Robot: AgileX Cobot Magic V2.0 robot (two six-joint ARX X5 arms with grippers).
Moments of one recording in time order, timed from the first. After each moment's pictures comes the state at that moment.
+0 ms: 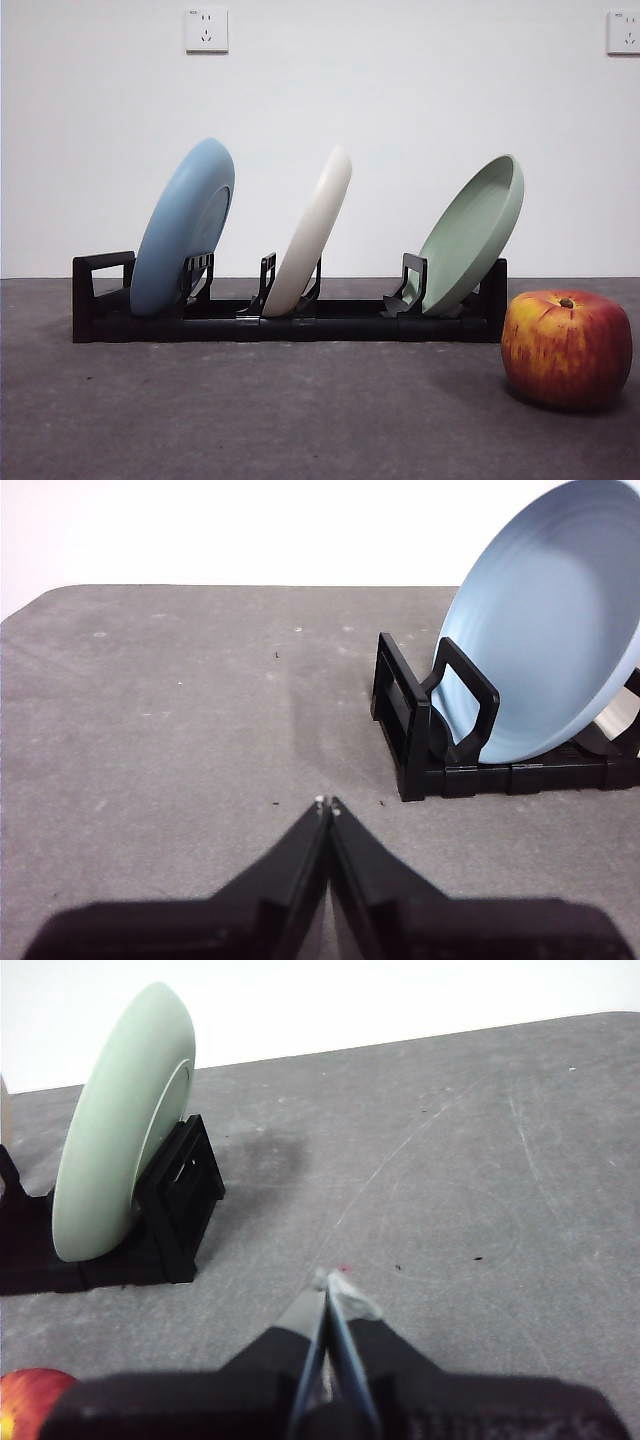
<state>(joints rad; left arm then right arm) 0.12 0.01 0.02 -0.17 0.16 -0.02 -0.03 0.02 0.01 -0.16 -0.07 0.08</state>
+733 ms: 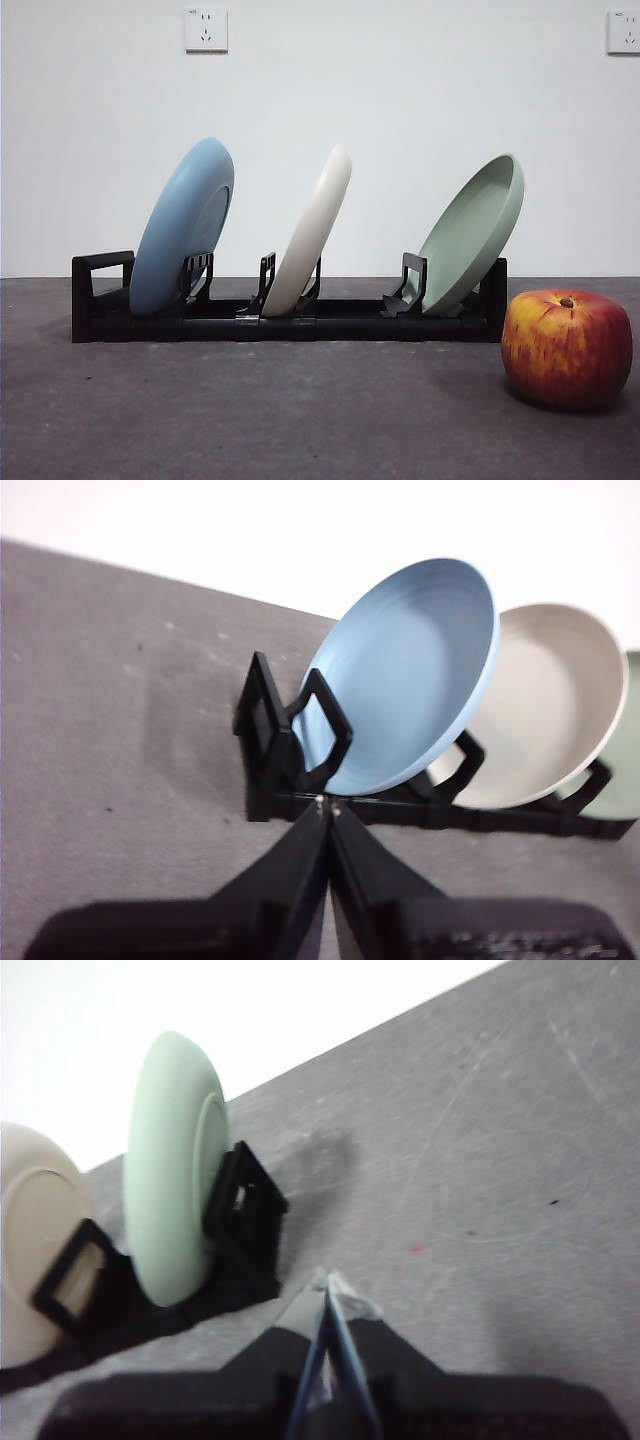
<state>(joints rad) 0.12 0.01 0.05 -0.15 0.39 -0.31 -0.03 0.04 0.04 -0.16 -0.15 0.42</state>
